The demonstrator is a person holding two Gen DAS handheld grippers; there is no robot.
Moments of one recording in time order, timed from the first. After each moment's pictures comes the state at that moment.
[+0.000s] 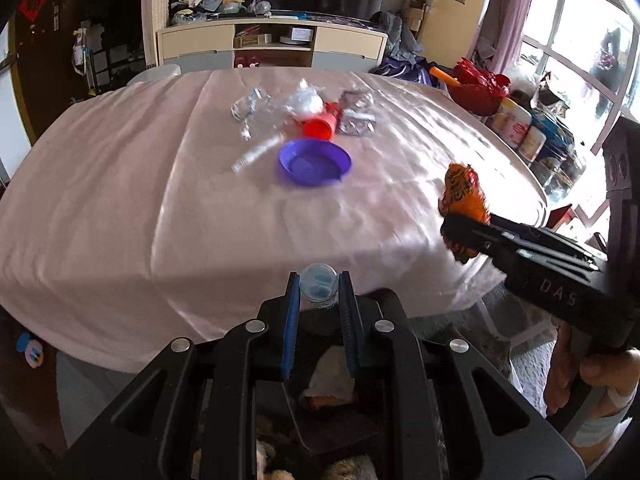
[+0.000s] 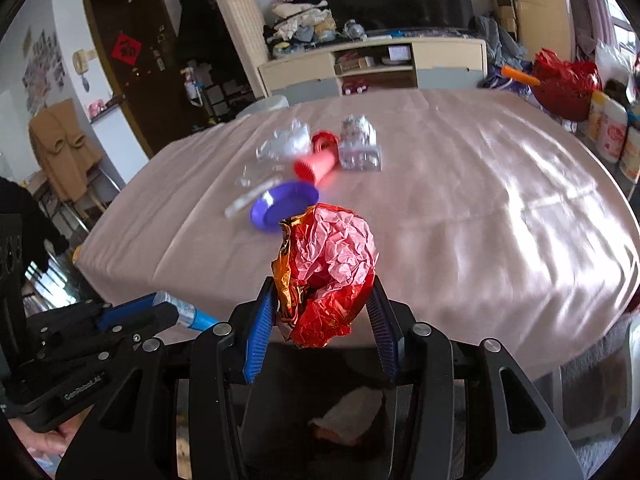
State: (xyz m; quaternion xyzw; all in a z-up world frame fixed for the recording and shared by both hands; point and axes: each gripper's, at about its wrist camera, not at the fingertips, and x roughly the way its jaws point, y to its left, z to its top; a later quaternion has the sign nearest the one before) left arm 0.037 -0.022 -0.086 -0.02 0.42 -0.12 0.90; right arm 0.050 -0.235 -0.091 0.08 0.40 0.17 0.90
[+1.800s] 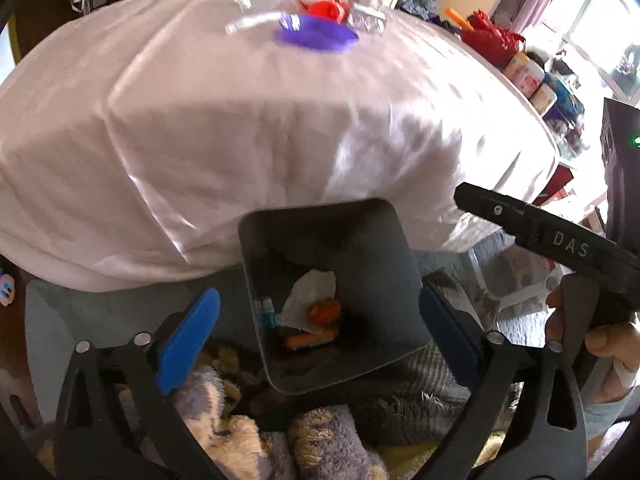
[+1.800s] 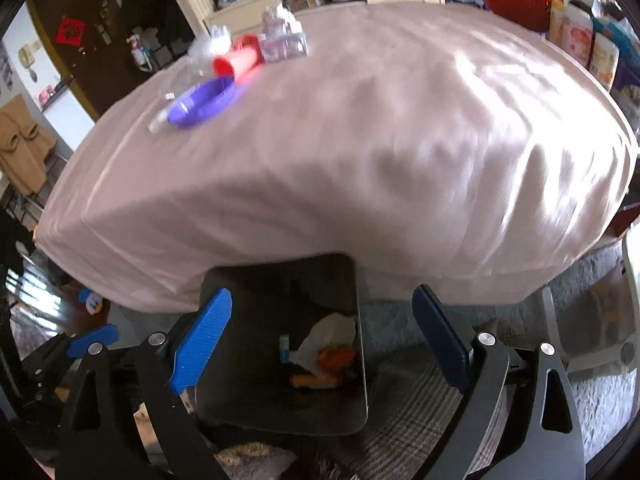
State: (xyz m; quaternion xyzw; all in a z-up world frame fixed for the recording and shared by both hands) left arm 0.011 -0.025 -0.160 -0.06 0.51 -0.12 0.85; right arm 0.041 -0.258 -0.150 0.08 0.48 0.10 0.87
